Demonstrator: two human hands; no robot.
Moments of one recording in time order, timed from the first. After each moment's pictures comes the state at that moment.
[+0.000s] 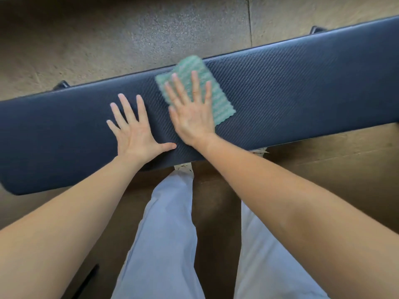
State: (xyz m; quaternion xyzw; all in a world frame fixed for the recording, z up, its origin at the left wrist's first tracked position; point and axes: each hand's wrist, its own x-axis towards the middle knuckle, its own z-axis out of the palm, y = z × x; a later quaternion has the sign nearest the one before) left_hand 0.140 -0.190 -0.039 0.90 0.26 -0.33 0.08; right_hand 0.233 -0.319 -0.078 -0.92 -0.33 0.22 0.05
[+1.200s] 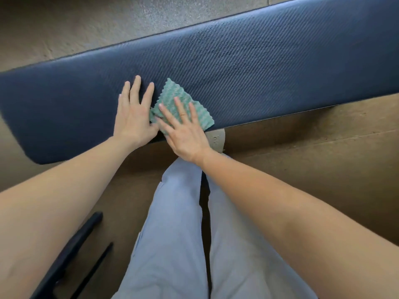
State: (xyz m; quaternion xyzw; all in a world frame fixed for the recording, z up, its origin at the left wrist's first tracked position) left_hand 0.067 -0.137 -0.038 0.94 0.15 -0.27 0.12; right_hand 0.093 -0.315 -0.082 -0.85 -0.46 0.26 0.06
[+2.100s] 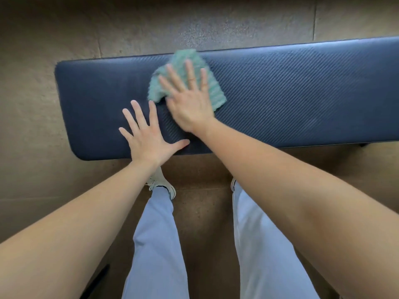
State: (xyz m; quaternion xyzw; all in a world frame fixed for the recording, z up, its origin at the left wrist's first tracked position) left_hand -0.032 -0.052 -0.057 0.89 0.36 -0.27 0.11; right_hand 0.106 -0.118 -0.083 -0.88 -0.43 0.22 0.05
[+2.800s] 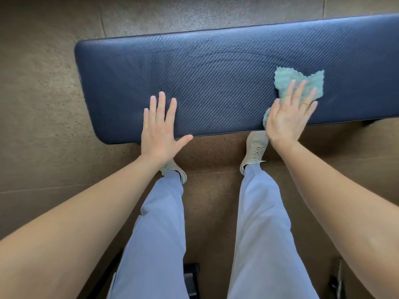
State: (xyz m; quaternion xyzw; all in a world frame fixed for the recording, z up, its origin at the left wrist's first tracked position) left_hand -0.094 -0.016 -0.054 0.95 0.20 -0.21 0.14; right_hand 0.087 -0.282 -0.076 -0.98 -0.05 0.19 -0.01
